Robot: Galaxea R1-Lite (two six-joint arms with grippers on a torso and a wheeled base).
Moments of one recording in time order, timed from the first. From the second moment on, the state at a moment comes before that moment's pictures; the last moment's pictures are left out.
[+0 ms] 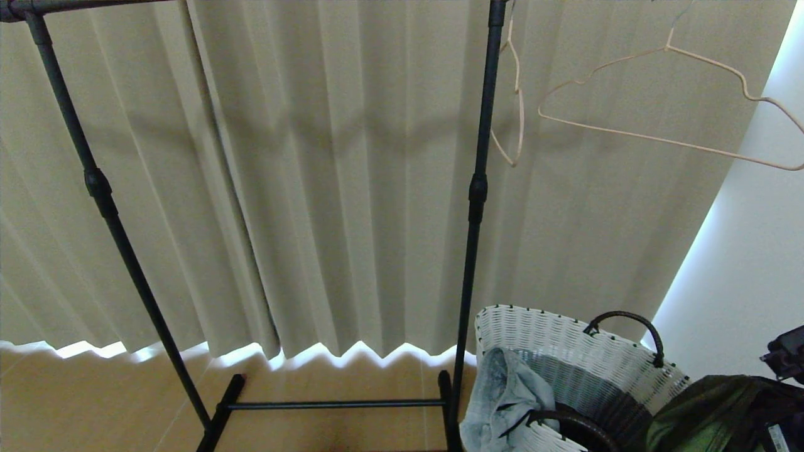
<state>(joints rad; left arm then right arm) 0.00 0.01 0.00 0.01 0.01 0.02 -0.10 1.14 -0.14 -0.50 -0.12 -0.41</state>
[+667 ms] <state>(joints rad) 0.00 0.01 0.00 0.01 0.01 0.02 -0.09 0.95 -0.24 -0.49 -0.09 -0.30</state>
